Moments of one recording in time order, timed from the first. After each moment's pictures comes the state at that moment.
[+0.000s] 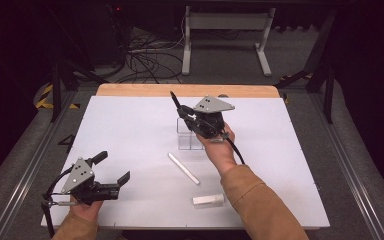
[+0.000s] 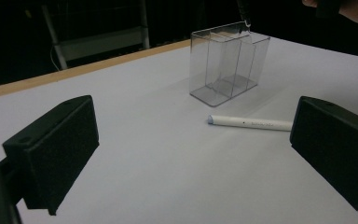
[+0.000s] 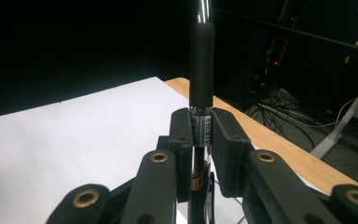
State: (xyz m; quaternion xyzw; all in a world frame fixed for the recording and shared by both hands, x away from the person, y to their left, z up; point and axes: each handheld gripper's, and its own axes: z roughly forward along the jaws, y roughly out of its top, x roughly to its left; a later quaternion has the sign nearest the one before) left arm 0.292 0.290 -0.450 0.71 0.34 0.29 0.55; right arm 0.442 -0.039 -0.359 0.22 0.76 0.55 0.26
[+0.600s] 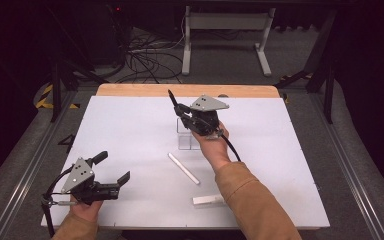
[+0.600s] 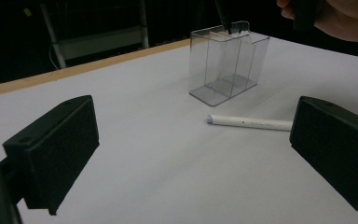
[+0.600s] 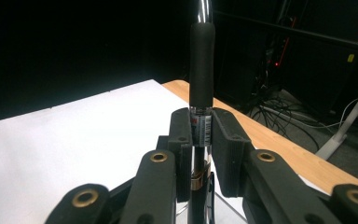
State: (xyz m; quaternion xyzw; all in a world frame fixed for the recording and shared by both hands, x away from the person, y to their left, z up) left arm 0.292 0.290 -0.451 0.70 0.34 0.29 0.55; right arm 0.461 -0.029 -0.375 0.22 0.75 0.56 0.25
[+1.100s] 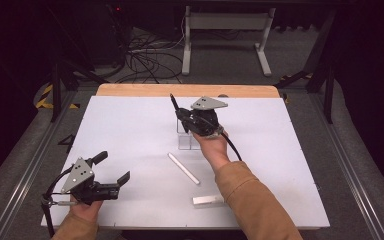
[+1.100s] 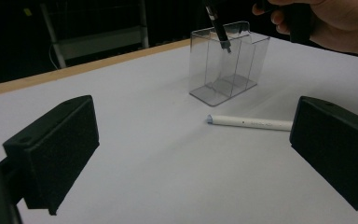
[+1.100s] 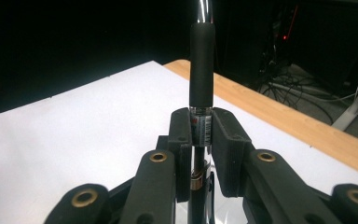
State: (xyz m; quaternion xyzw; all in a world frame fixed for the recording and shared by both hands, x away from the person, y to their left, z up) left arm 0.292 0.291 -0.451 0.70 0.34 0.29 0.55; right arm 0.473 -0.030 -0.391 0.26 0.77 0.55 0.21
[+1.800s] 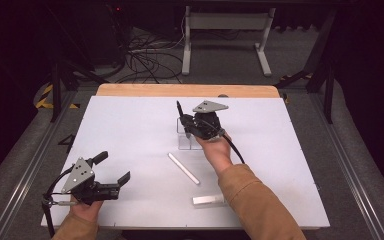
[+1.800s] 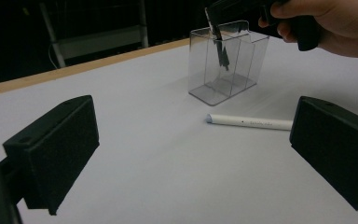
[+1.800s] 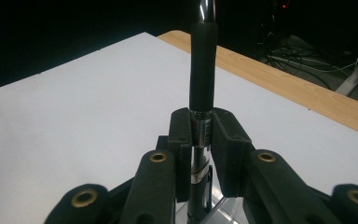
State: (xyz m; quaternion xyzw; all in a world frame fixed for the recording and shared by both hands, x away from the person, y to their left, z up) left arm 0.292 0.290 -0.451 0.71 0.34 0.29 0.55; right arm 0.473 -0.037 -0.403 0.29 0.79 0.51 0.19
